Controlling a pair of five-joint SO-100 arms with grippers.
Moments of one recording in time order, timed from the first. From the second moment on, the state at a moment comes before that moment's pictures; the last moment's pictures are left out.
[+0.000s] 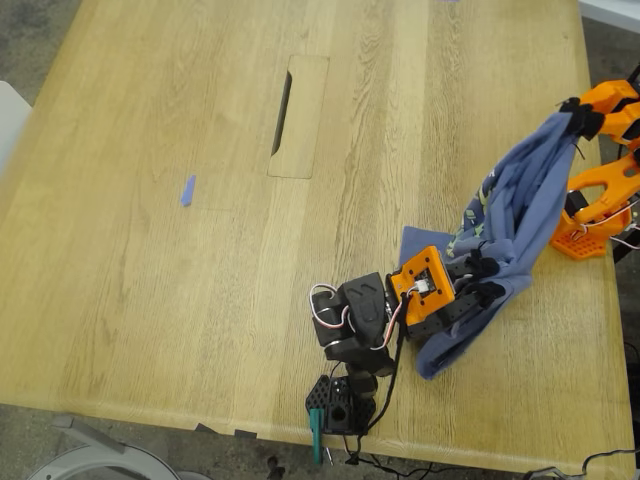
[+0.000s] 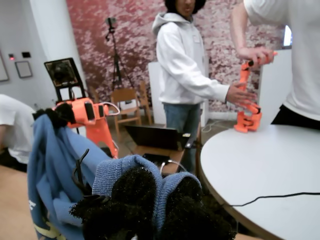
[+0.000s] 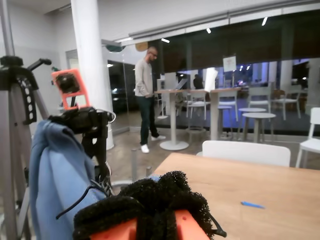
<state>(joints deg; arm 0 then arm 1) 73.0 101.0 -16.6 104.7 -81.7 -29.3 153.6 74.4 54.3 -88.0</state>
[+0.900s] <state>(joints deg) 56.6 152.7 81.9 72.9 -90.5 -30.1 170.6 109.5 46.1 -84.6</state>
